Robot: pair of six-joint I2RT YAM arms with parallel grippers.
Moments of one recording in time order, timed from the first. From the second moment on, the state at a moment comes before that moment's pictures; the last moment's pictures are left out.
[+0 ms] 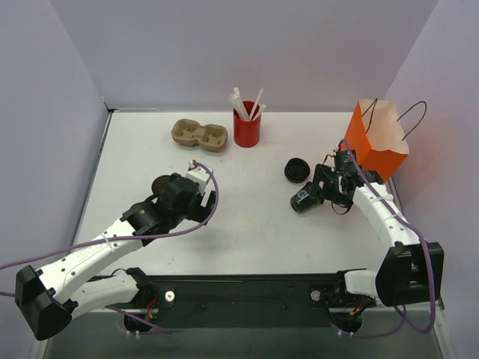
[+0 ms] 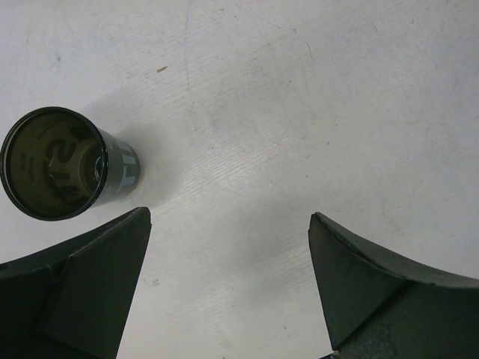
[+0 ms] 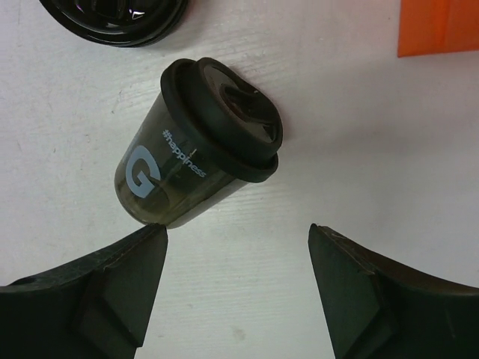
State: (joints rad) left arm -0.81 1.01 0.87 -0.55 -0.36 -0.17; right arm 0.12 1.26 0.90 -0.69 0.06 0.33
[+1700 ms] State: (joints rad) left arm -0.85 1.03 0.87 -0.55 -0.39 -0.17; right arm -0.07 1.62 1.08 -0.82 -0.38 0.05
